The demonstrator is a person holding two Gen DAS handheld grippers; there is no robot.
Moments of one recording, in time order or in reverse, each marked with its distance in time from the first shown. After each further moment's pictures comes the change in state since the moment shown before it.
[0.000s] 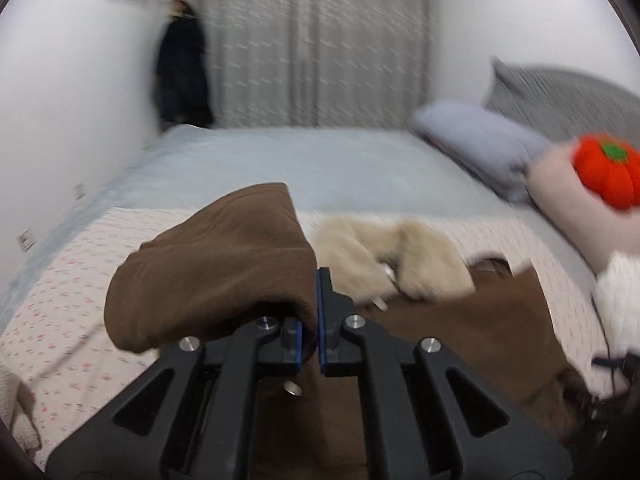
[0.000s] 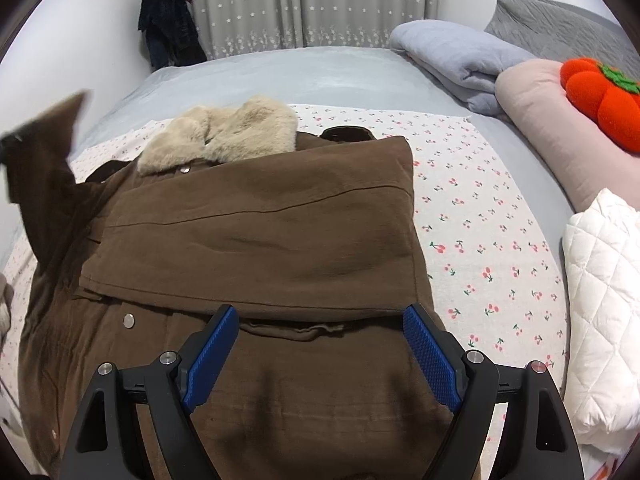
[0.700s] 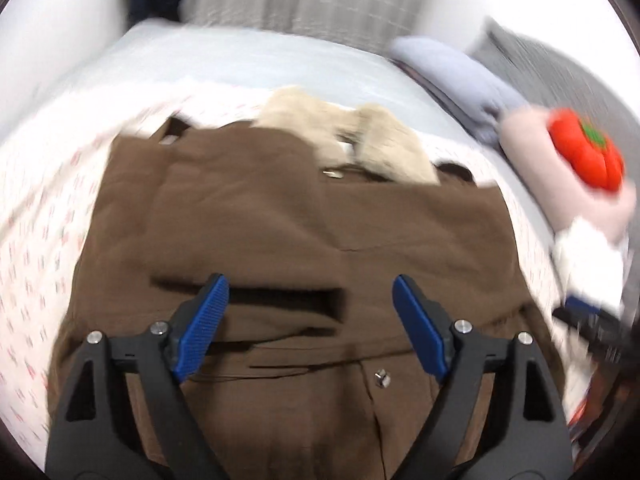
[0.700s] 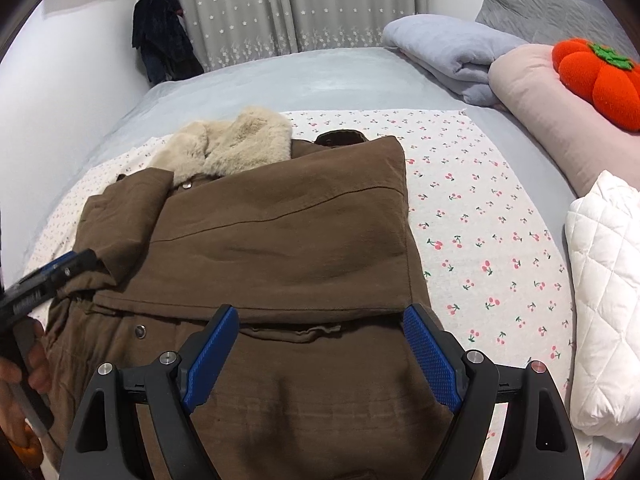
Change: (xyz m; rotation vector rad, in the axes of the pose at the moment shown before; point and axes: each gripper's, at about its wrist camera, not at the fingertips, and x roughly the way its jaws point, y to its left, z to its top) left arm 0.004 0.005 -0.064 -0.230 0.301 -0.163; right arm -0.009 -0.011 0.001 0.052 -0.013 0.052
